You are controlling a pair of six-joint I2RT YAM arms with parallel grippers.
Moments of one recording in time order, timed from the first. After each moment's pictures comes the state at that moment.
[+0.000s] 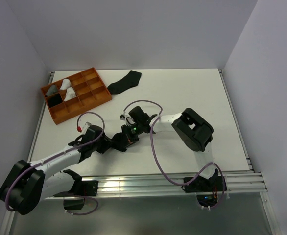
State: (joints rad) left arm -0.54 1.08 0.34 -0.13 -0.10 -1.30; right arm 0.81 2.03 1.15 -0.04 -0.73 0.58
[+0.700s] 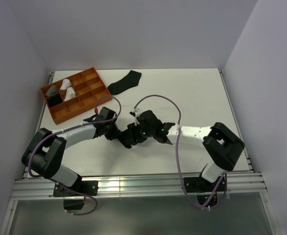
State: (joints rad) left arm -0.53 1.51 0.74 -0.26 0.01 -1.01; right arm 0.86 1.62 0.86 0.07 -0.27 0.45
